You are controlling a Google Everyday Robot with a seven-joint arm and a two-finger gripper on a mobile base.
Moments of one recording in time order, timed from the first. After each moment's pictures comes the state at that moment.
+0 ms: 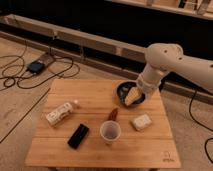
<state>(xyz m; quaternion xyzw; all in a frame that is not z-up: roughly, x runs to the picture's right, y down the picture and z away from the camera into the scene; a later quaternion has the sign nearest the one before) 0.162 0.061 0.685 -0.35 0.12 0.55 0.75</state>
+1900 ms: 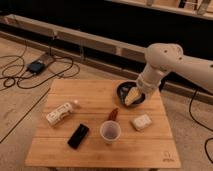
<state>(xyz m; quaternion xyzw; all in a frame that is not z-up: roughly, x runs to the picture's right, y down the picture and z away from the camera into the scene) 0.162 0.061 0.685 -0.35 0.12 0.55 0.75</state>
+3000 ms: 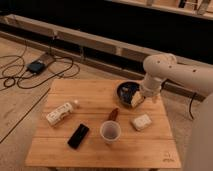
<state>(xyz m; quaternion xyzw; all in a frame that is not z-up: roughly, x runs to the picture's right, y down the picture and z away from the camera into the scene) 0.217 0.091 0.771 -0.29 0.21 0.61 0.71</state>
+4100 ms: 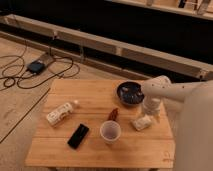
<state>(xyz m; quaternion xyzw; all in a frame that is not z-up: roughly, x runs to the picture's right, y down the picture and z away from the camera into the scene) 0.238 0.189 0.813 -0.24 0.31 0.70 0.60</state>
